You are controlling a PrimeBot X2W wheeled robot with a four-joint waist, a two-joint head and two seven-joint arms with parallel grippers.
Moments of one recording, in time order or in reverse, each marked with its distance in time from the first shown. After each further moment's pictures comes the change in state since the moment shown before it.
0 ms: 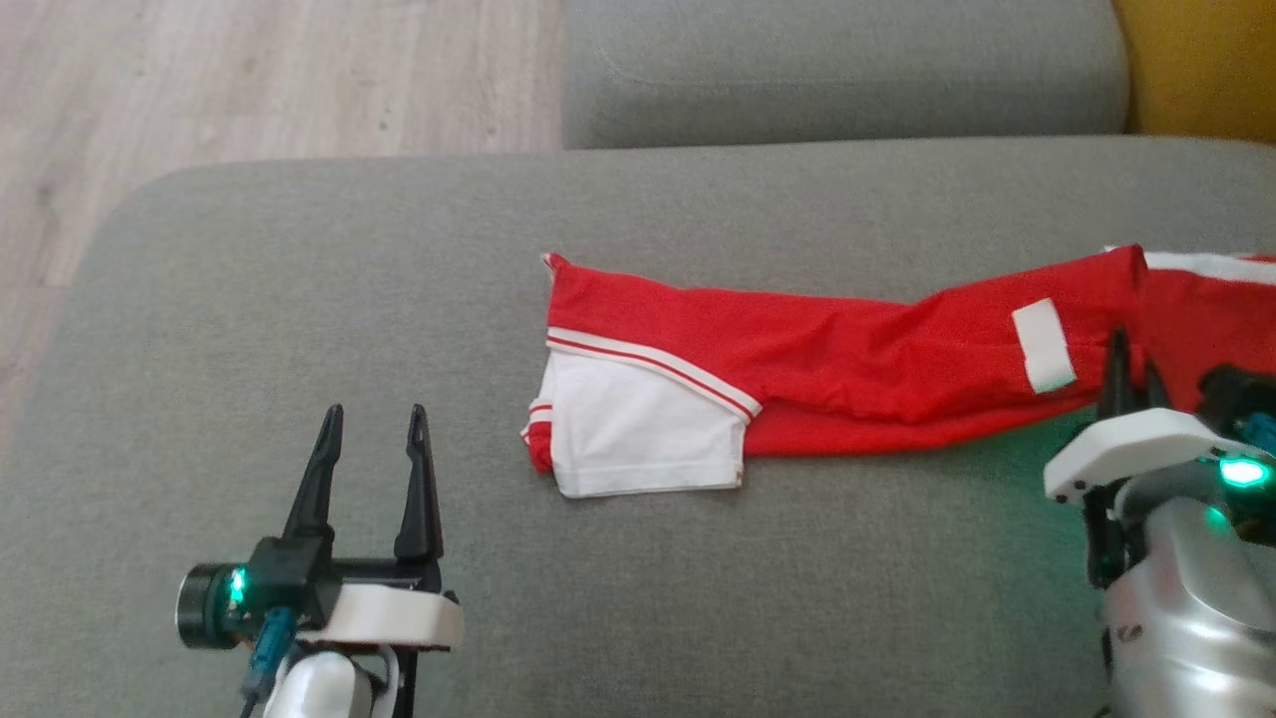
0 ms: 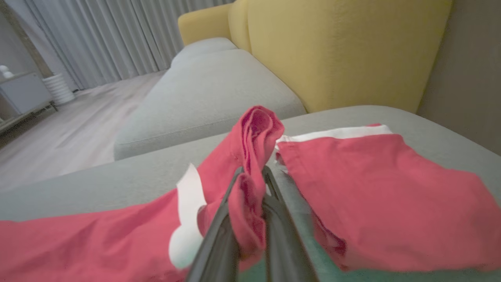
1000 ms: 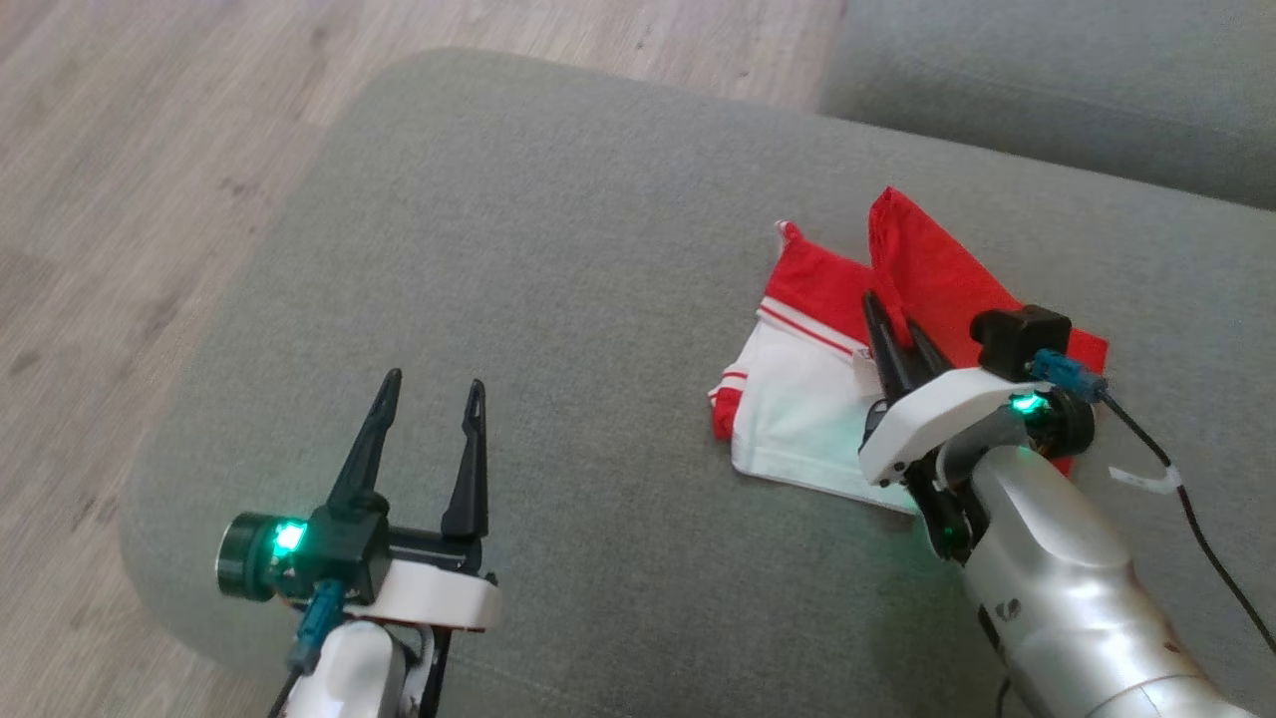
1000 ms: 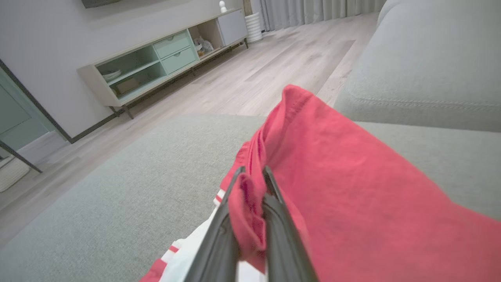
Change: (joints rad) left arm -0.054 0.002 -0.074 0.004 0.055 -0.025 0.000; right arm -0.095 0.011 0.684 0.029 0.426 0.000 0.020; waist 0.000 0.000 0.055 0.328
